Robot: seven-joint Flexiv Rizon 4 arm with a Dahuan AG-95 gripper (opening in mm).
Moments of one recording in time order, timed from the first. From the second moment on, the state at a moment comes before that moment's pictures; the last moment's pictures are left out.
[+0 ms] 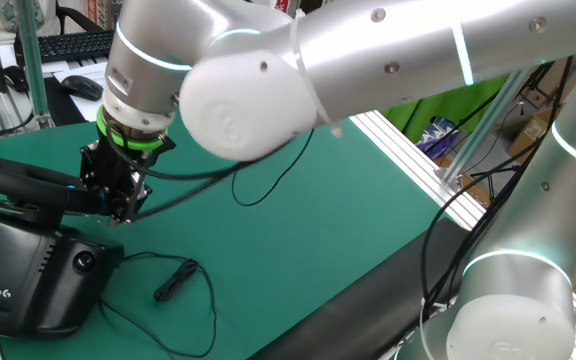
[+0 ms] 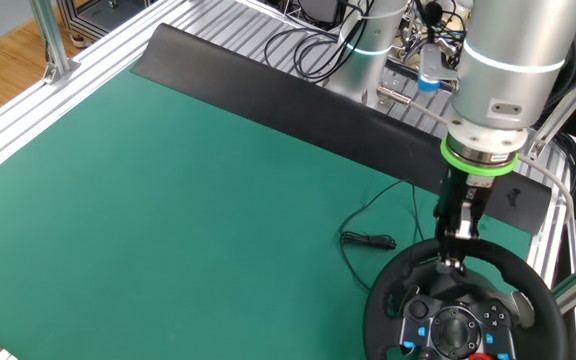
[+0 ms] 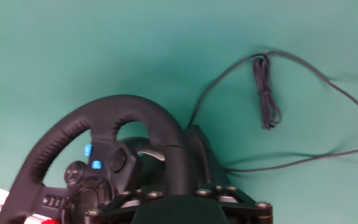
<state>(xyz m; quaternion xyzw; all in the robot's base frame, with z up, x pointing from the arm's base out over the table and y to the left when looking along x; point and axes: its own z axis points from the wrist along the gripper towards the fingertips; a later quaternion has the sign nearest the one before) 0.469 0.327 0.183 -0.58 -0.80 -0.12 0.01</state>
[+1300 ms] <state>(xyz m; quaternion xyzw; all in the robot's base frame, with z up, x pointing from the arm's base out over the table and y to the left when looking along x) 0.461 0.260 0.218 -0.40 -0.91 -0.08 0.02</state>
